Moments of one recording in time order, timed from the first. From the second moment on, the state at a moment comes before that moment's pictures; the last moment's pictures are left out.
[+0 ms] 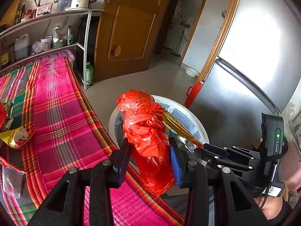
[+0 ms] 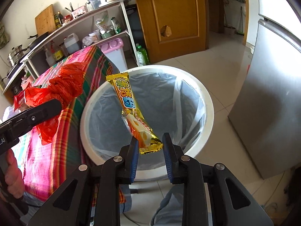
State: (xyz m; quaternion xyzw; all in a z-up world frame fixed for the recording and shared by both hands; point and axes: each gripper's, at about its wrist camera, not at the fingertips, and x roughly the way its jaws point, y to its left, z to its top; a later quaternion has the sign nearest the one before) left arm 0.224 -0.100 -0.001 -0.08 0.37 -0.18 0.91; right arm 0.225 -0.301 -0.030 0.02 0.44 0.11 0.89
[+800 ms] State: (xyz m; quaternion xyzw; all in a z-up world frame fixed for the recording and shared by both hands) left arm 0.201 -0.083 0.013 -0.09 0.35 -0.17 0.92; right arm 0.199 -0.290 0.003 0.01 0.38 0.13 0.91
